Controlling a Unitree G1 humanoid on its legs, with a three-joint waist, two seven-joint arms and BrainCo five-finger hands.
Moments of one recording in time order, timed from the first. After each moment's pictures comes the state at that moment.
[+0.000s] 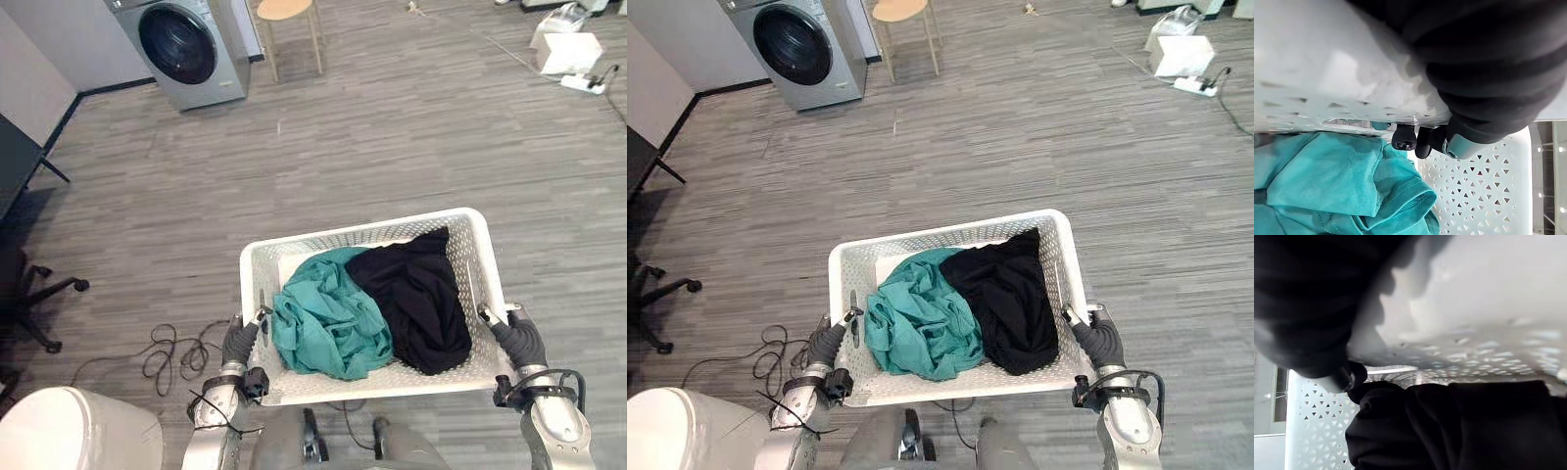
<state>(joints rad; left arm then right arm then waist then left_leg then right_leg) 0.29 -0.03 -0.03 -0.01 -0.22 -0.05 0.03 0.26 -0.27 -0.23 -0.12 0.10 -0.05 0.10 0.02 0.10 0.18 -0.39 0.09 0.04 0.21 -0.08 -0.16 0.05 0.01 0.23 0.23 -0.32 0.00</state>
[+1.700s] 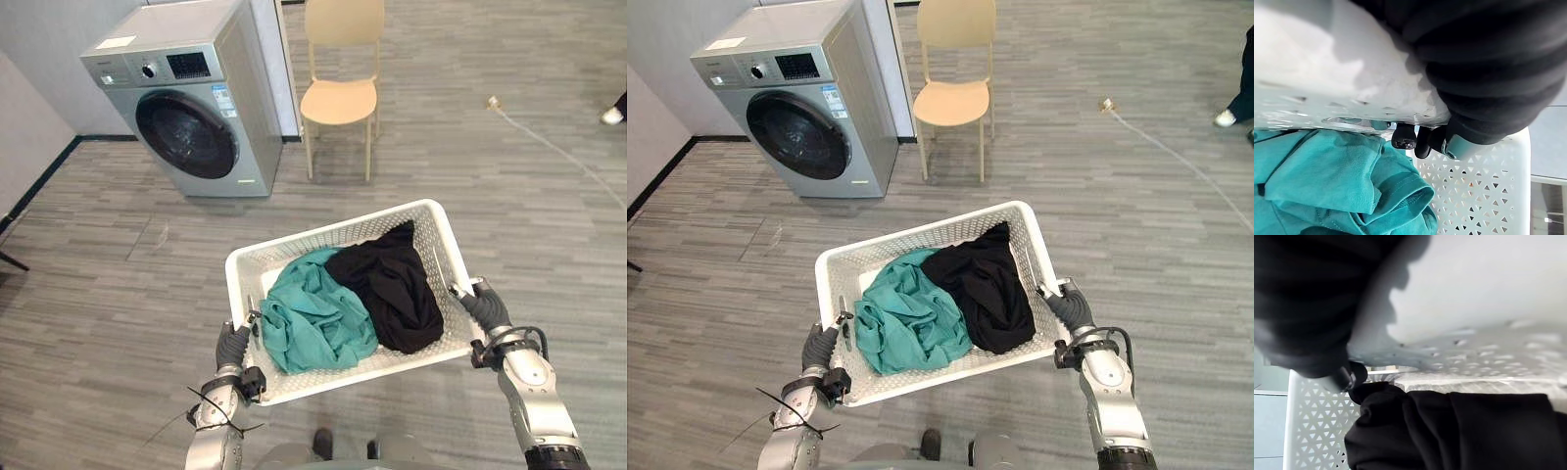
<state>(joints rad) 0.21 0.00 0.01 0.05 -0.25 -0.05 0.11 0.07 -0.32 -0.14 0.05 0.11 -0.07 0.13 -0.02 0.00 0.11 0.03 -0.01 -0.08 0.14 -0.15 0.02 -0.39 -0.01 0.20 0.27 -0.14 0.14</state>
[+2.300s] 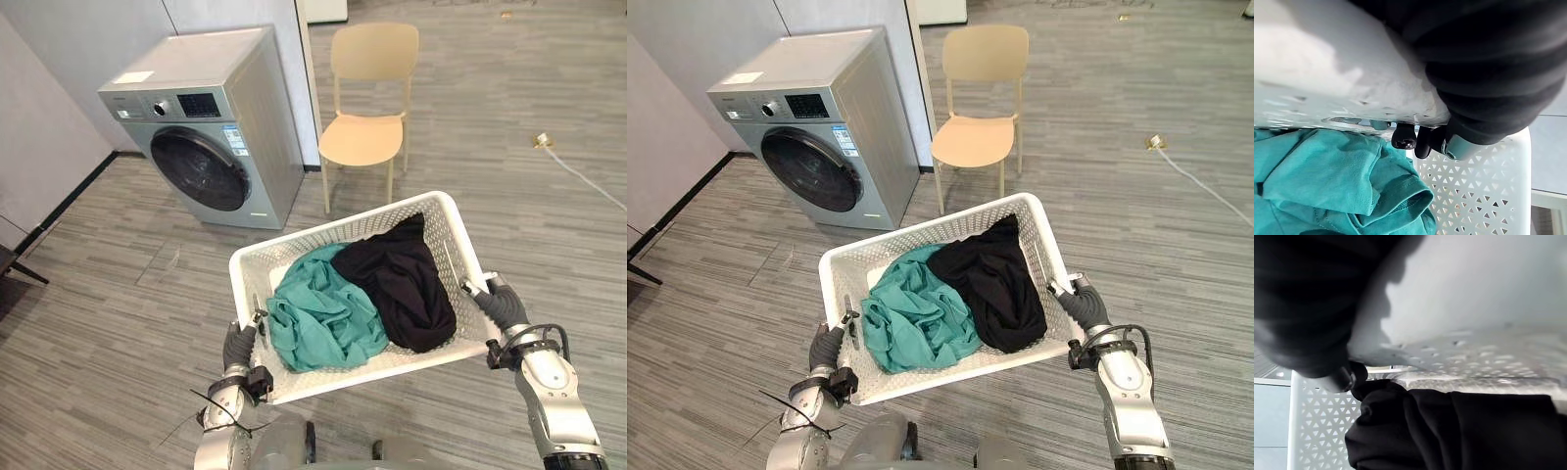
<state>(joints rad) 0.26 -0.07 -0.01 0.05 -0.26 -0.04 0.08 0.12 -0.39 -0.17 0.00 0.13 -0.04 0.16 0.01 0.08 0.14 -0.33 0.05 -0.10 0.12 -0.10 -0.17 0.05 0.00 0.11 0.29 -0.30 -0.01</state>
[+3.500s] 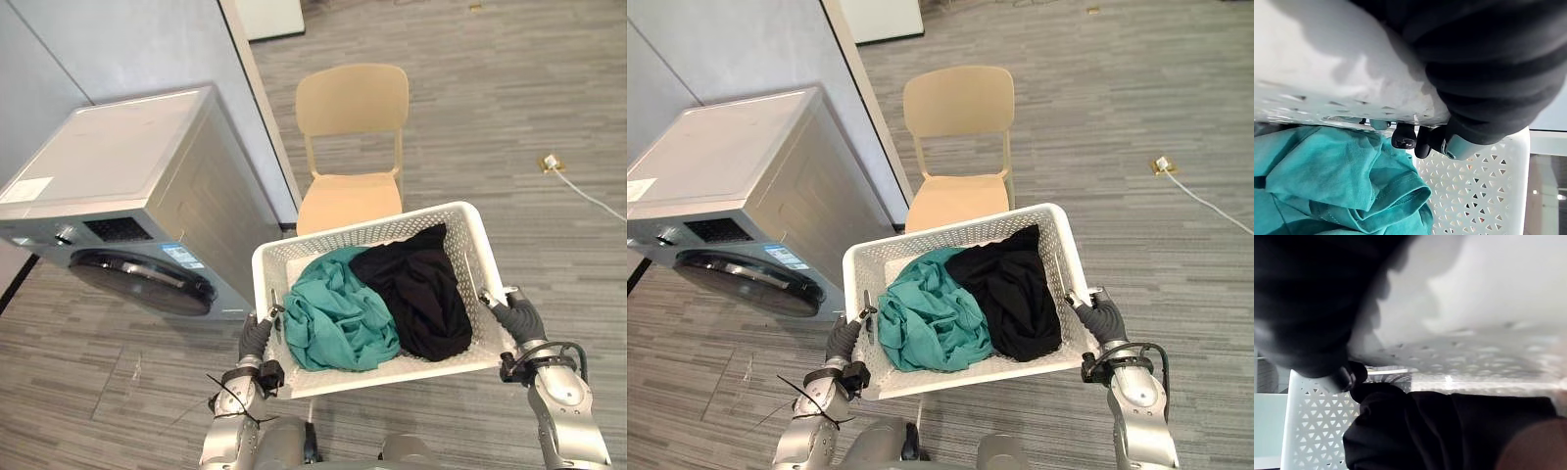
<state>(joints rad) 0.20 -0.05 -0.06 0.11 -0.26 -0.03 0.05 0.18 -0.36 -0.26 -0.02 0.11 -0.03 0.15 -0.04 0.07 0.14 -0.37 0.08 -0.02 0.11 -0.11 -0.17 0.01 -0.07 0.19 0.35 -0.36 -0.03</state>
